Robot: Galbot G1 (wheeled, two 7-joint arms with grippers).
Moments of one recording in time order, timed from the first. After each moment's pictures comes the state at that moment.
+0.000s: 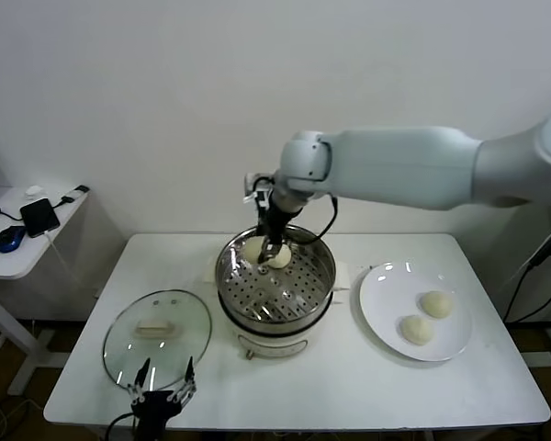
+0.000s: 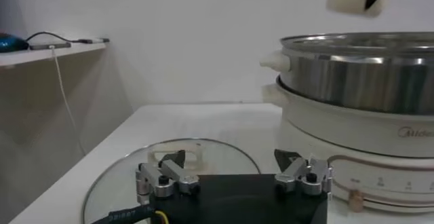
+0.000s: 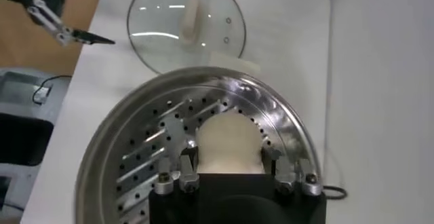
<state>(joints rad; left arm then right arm) 1.81 -1.49 -0.53 -2.03 -0.06 -0.02 -0.10 0.77 1.34 -1.60 1.28 0.99 -0.53 -0.70</state>
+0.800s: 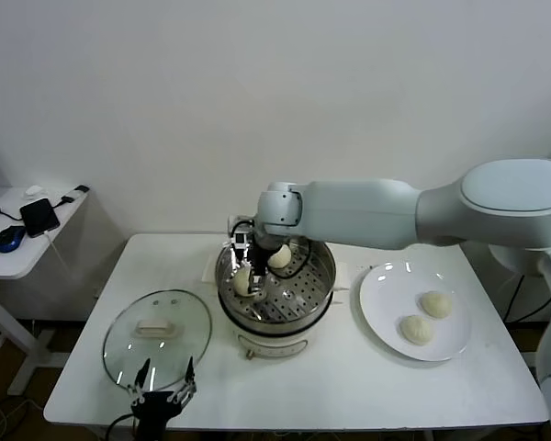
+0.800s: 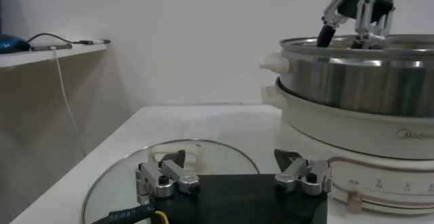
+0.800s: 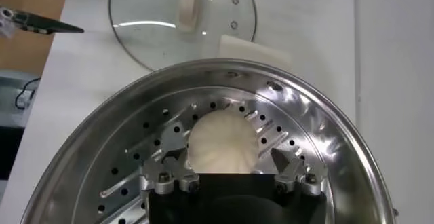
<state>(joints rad) 1.81 -1.49 -0.52 -2.04 -0.06 -0.03 -0.11 0.67 1.34 -1.56 1.26 0.92 -0.52 -0.68</state>
